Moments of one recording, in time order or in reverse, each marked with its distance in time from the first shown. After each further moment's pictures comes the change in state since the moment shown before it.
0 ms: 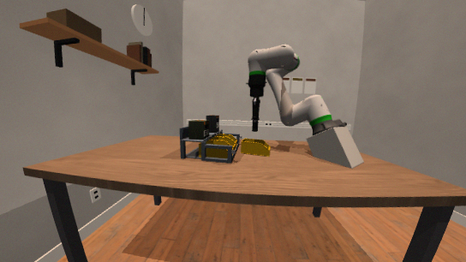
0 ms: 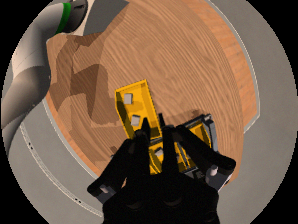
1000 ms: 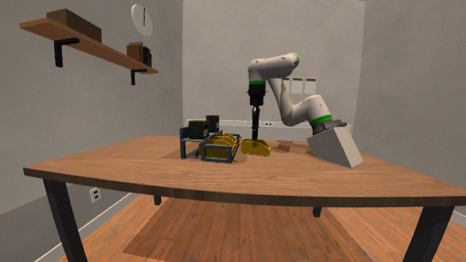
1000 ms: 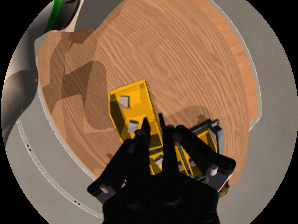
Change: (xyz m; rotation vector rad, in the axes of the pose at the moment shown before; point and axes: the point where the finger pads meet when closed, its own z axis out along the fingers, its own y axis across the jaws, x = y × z) arm 0.001 0.000 0.050 0.000 0.000 0.000
